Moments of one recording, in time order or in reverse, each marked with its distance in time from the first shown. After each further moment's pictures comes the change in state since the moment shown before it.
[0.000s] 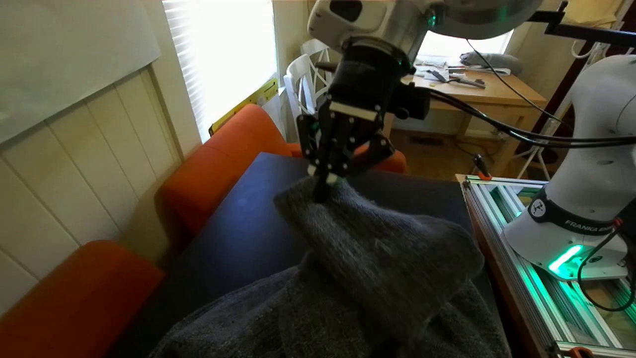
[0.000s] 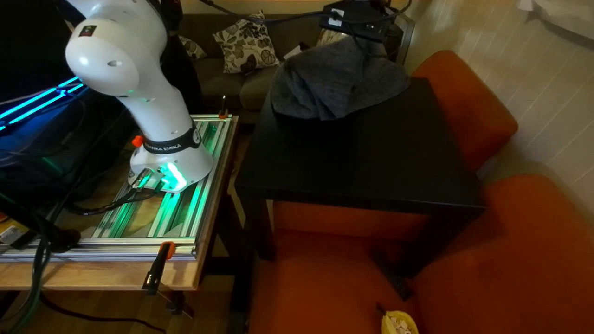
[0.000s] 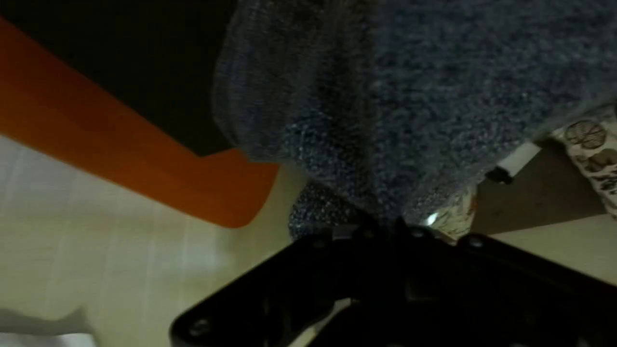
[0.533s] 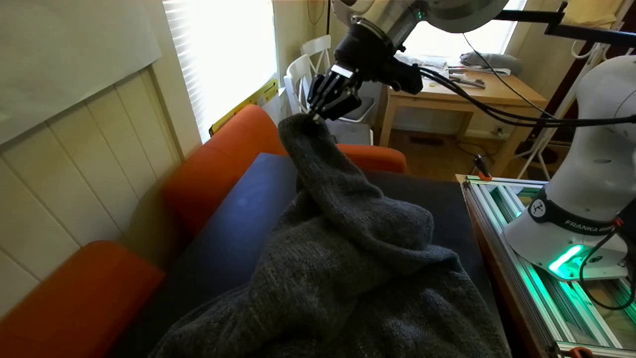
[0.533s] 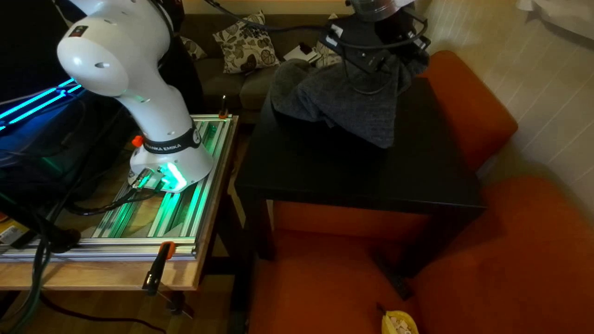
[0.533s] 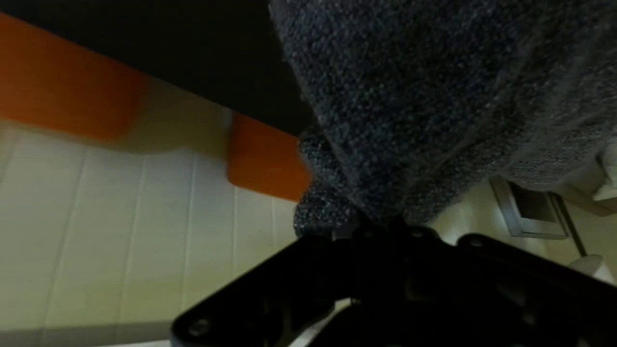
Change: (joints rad) arm -0.131 -0.038 -0.113 -0.065 -0.008 0.179 0.165
